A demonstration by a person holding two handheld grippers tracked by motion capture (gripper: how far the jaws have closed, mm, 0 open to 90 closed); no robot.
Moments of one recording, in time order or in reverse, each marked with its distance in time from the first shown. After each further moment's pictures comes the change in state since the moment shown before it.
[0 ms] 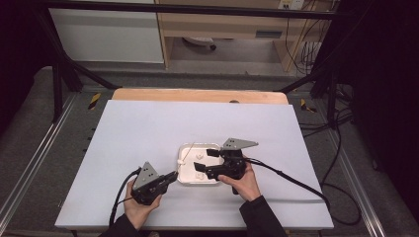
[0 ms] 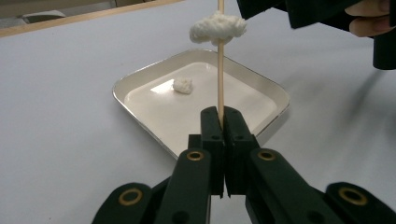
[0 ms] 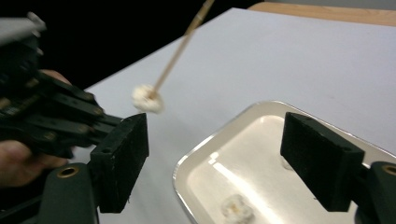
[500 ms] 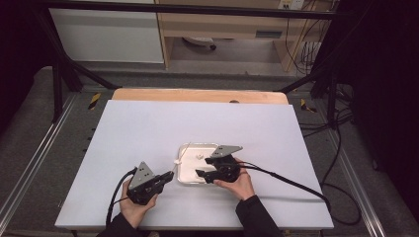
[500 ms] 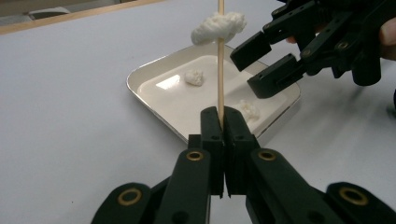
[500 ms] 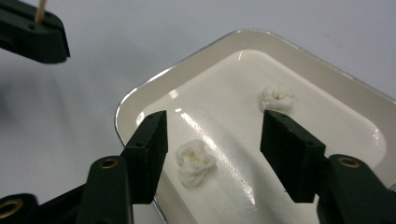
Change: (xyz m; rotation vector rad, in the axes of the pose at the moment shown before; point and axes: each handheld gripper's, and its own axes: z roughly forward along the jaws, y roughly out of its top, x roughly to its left) left arm 0.007 -0.004 -0.003 0.021 0.009 -0.003; right arm -0.011 -0.030 0.032 0.221 -0.093 -0.131
